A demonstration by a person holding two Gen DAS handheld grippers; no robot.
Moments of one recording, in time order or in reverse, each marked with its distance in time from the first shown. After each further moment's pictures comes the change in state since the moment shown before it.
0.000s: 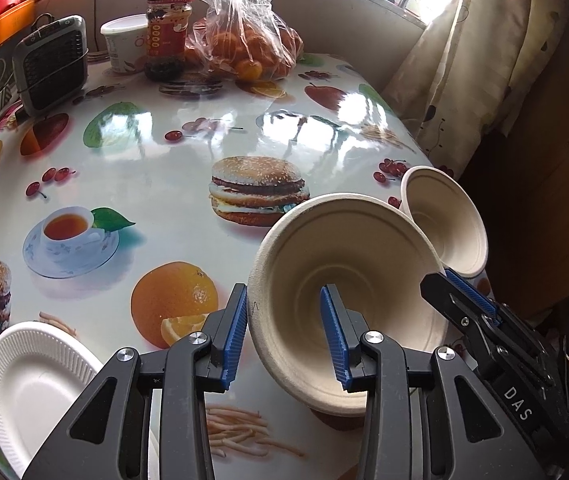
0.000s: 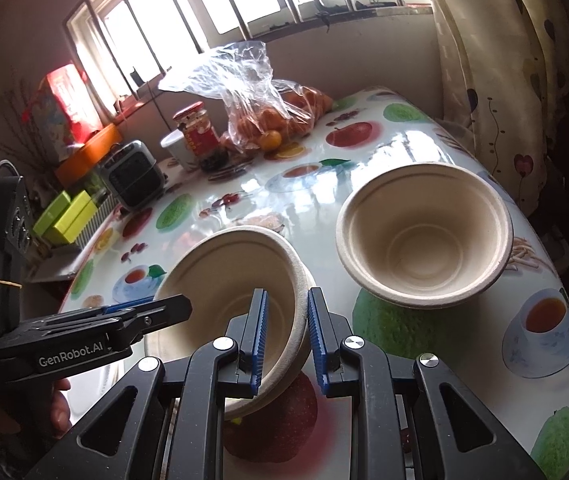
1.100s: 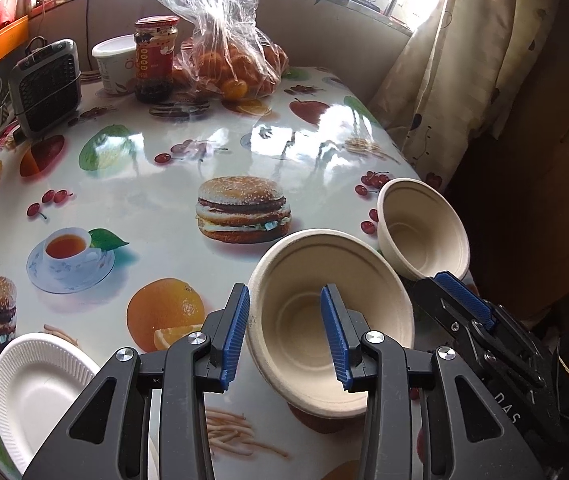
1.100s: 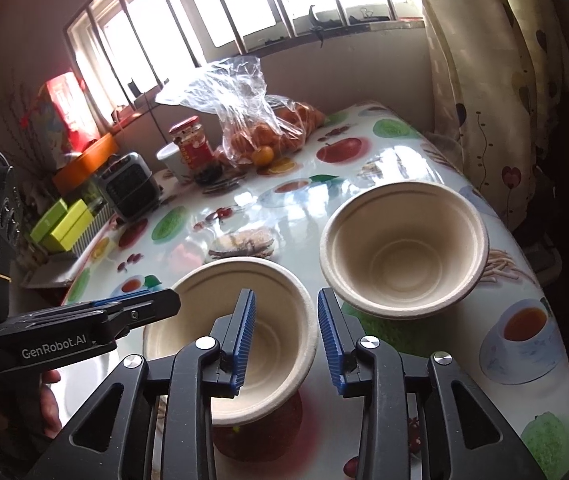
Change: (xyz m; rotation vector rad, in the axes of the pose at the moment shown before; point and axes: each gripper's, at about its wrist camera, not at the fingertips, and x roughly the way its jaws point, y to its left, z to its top) left arm -0.017 -0.016 0.005 0.031 -0.043 -0.016; right arm -0.017 -0.008 0.006 -0.005 -0.052 -0.029
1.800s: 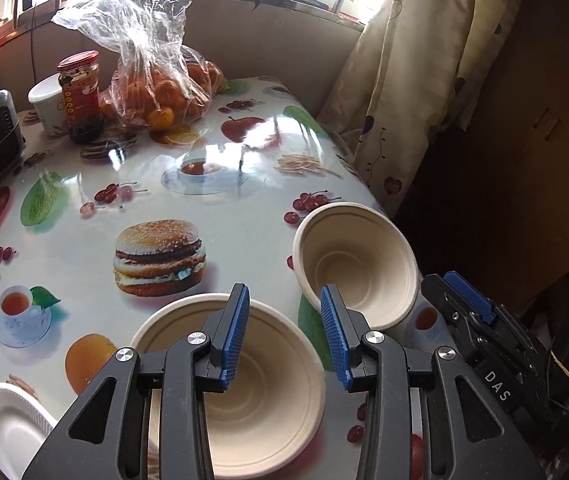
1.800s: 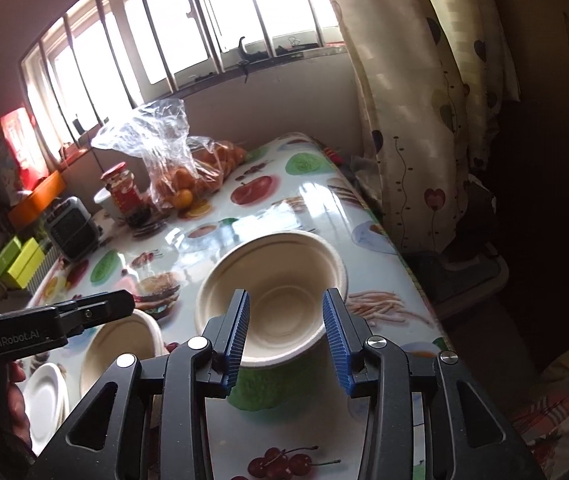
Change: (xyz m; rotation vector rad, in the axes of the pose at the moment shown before) left arm 0.021 -0.065 0.037 0.088 -0.013 -0.078; right arm -0.029 -0.075 0.025 0.063 -0.080 -0.178
